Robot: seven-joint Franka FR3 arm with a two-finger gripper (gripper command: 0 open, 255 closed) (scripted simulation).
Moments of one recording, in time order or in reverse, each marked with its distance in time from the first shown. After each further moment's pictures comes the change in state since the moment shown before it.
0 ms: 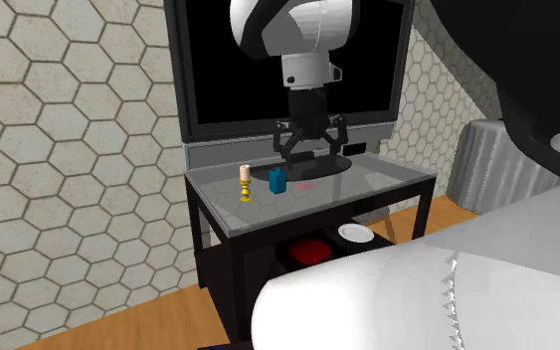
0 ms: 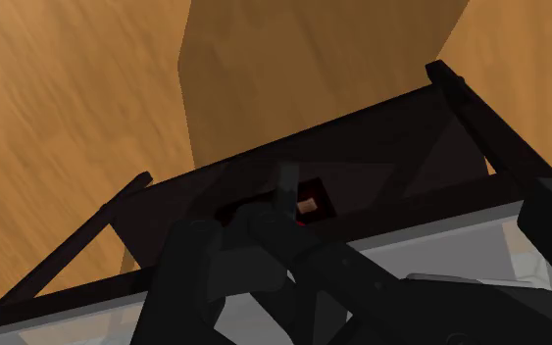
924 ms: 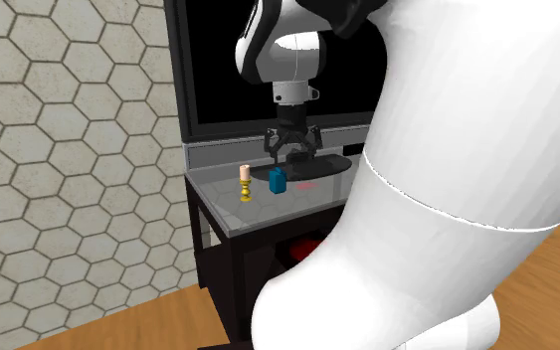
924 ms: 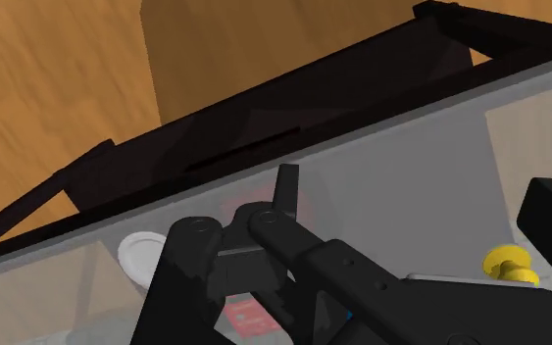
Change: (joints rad) arm 0.007 0.484 -0.022 0.273 0.036 0.207 -0.010
